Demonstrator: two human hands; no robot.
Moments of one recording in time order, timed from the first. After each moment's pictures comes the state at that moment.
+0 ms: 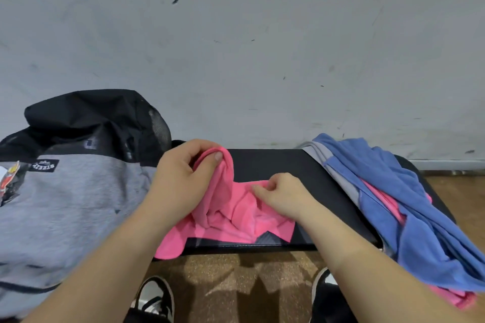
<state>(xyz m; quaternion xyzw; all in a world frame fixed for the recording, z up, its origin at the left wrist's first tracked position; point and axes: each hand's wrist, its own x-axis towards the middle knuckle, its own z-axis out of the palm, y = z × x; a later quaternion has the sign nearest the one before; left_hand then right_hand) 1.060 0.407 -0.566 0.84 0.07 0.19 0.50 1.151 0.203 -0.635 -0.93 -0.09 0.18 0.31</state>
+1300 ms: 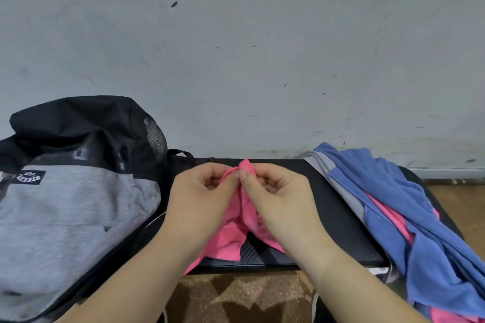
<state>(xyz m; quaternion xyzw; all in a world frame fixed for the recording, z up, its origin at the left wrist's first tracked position) 1.067 0.372 -0.571 0.71 0.19 0.14 0.66 1.098 0.238 -0.565 -0.72 -0.12 0.06 0.68</state>
